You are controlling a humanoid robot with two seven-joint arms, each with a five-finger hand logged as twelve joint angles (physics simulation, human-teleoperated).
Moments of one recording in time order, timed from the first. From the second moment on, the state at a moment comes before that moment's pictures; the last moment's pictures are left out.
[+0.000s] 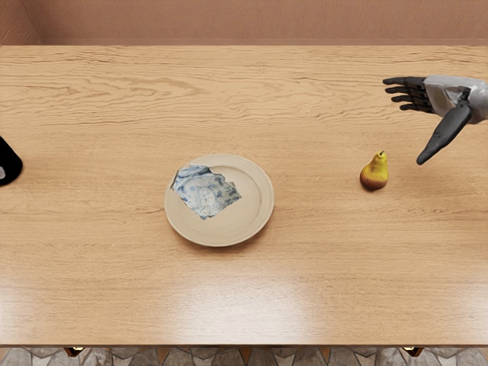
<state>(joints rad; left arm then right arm) -0.01 0.00 0.27 -0.16 0.04 0.05 0.08 1.08 -0.85 0.34 0.95 -0.61 0.61 0.04</state>
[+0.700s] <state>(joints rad) -0.01 0.00 0.27 -0.16 0.04 0.05 0.08 0.97 -0.97 0.37 1.18 -0.63 0.61 0.05</state>
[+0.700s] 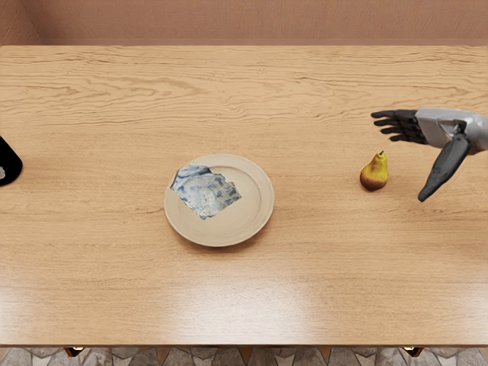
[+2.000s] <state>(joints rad) -0.01 0.00 0.27 -0.16 0.04 0.05 0.08 0.85 -0.79 0.37 0.93 -0.76 0.59 0.37</state>
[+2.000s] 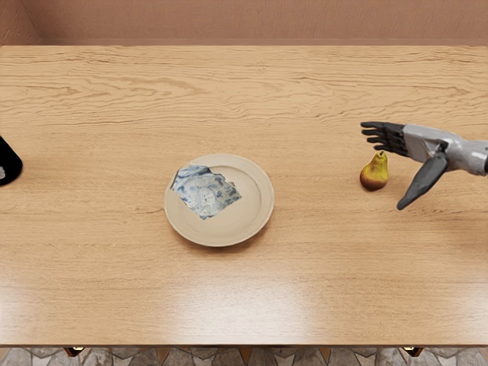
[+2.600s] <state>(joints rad) -0.01 0.00 0.27 -0.16 0.04 0.05 0.08 0.74 -0.73 0.38 0.86 -0.71 0.42 0.48</state>
